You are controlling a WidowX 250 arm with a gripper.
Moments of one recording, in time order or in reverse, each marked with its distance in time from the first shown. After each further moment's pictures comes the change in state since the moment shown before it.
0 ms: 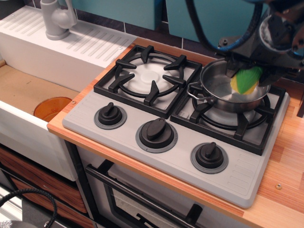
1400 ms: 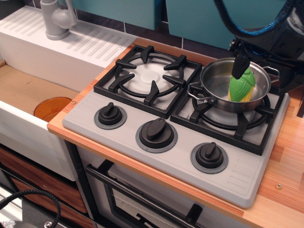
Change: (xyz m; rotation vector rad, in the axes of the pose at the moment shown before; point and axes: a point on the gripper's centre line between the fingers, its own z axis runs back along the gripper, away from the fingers) arm -0.014 -0.011 0.043 0.015 0.150 -0.016
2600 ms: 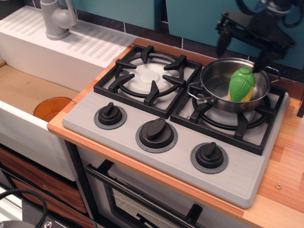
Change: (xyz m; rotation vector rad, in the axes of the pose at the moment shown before) arm 0.062 0.026 -0.069 0.063 0.146 -0.142
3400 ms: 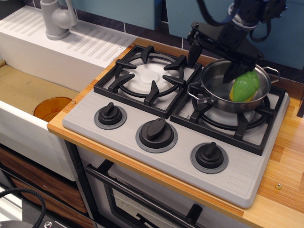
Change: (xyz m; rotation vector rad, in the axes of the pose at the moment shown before) arm -0.032 0.023 -0.012 0.051 -0.018 0.025
